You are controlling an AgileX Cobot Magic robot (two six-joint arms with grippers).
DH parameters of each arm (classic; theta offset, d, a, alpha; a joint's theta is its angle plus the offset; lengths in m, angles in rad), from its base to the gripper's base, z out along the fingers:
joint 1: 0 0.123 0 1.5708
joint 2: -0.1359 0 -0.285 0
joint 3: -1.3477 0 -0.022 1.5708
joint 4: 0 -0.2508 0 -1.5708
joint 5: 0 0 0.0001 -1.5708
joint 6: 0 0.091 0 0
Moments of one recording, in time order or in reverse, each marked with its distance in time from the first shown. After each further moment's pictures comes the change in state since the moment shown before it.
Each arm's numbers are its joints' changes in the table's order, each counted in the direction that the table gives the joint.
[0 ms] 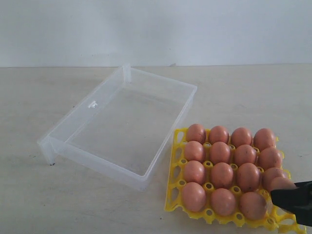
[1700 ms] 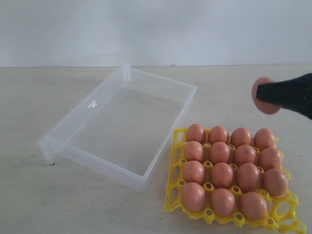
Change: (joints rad) left arm 0.000 0.000 0.000 0.000 0.000 0.000; right arm -0.004 -0.208 0.404 -0.127 0.476 0.240
